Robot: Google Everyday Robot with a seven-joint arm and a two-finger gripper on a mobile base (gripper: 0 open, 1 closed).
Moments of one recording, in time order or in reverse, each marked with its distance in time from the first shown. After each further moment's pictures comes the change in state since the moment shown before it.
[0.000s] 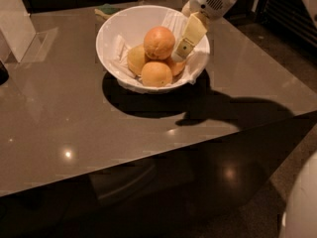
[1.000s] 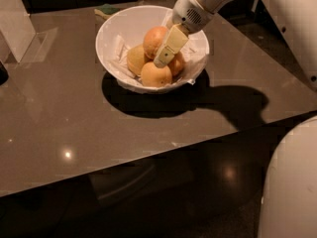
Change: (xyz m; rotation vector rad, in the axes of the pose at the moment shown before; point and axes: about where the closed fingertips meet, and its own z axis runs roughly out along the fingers) arm -0.019 -0.007 0.056 -0.092 -0.081 0.040
